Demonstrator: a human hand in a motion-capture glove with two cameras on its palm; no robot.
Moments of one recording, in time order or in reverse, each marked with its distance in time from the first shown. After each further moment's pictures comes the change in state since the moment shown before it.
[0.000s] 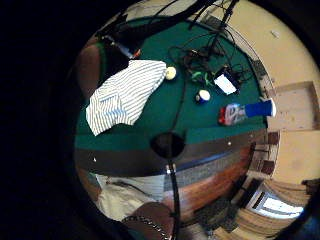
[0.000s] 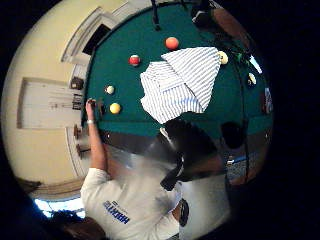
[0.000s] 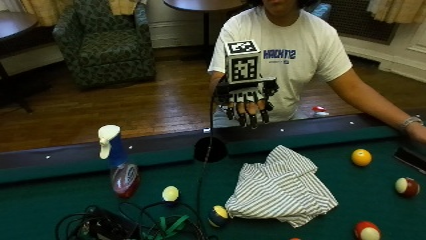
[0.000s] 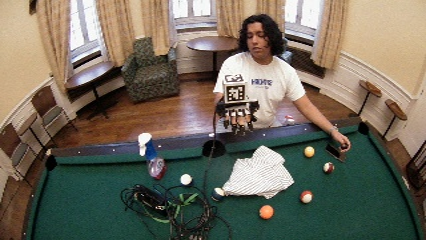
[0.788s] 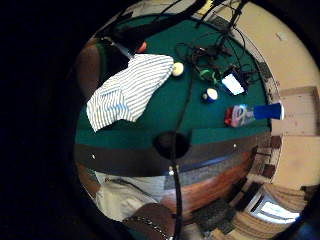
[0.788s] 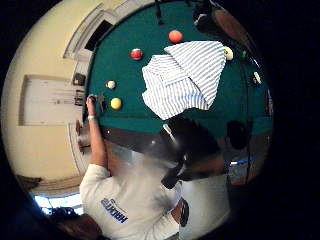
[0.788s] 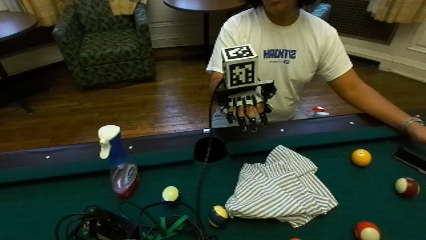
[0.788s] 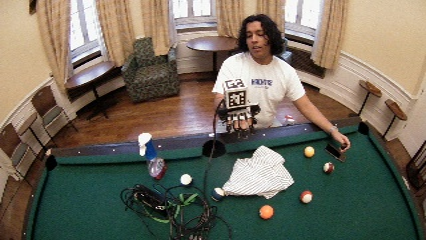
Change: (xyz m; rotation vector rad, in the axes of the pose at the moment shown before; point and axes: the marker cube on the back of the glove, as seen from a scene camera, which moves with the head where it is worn) arm 0.004 0.004 0.013 0.003 -0.042 -0.010
